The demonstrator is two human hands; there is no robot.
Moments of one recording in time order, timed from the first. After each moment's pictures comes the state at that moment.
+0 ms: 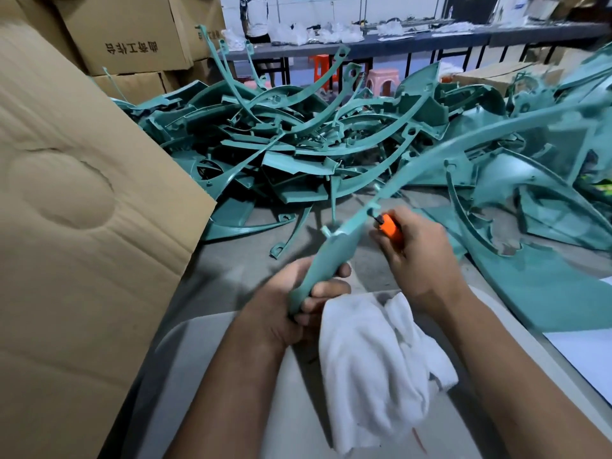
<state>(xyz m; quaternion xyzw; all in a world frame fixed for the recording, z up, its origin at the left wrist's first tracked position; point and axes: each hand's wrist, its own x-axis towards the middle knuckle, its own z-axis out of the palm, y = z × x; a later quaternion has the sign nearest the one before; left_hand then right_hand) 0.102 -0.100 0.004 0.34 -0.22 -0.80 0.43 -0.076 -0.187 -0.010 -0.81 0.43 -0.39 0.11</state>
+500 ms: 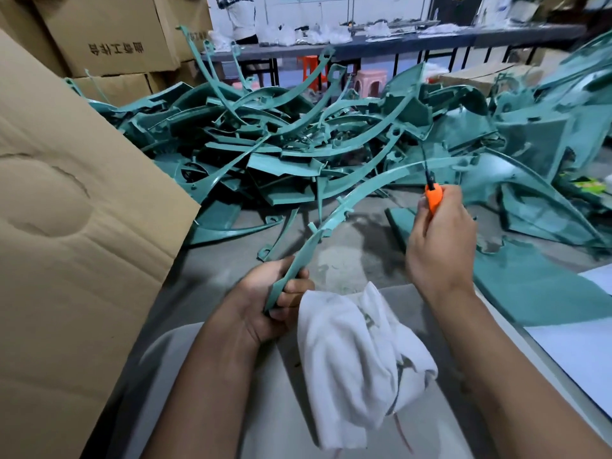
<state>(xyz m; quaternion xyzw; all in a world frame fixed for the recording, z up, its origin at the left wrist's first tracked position) 0.116 -0.104 -0.002 0.43 -0.15 -0.75 0.47 -0.095 -0.198 -0.007 -0.65 0.54 -0.53 0.08</state>
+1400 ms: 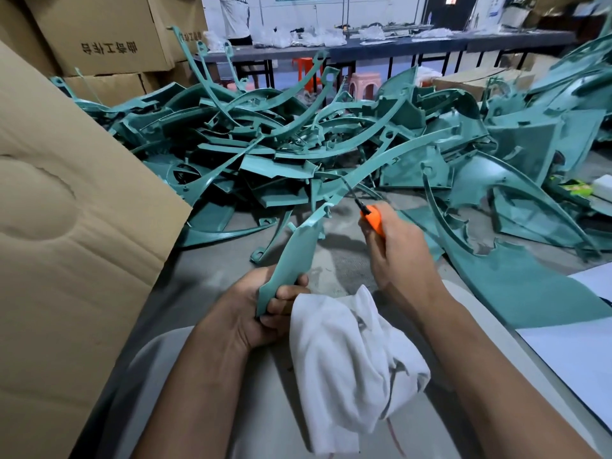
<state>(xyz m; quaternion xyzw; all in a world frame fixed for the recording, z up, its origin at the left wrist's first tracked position) 0.119 -0.103 -0.005 0.42 -0.15 -0.77 0.46 -0.079 -0.189 -0.014 -0.80 0.44 -0.41 0.12</state>
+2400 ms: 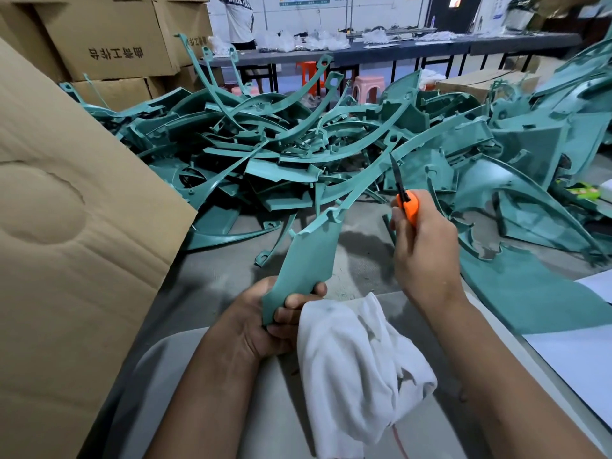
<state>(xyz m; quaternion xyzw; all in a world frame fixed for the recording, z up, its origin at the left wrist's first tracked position) 0.115 -0.098 -0.007 0.34 -0.15 -0.82 0.44 -0.090 -0.191 -0.004 -0.72 0.44 -0.53 0.12</state>
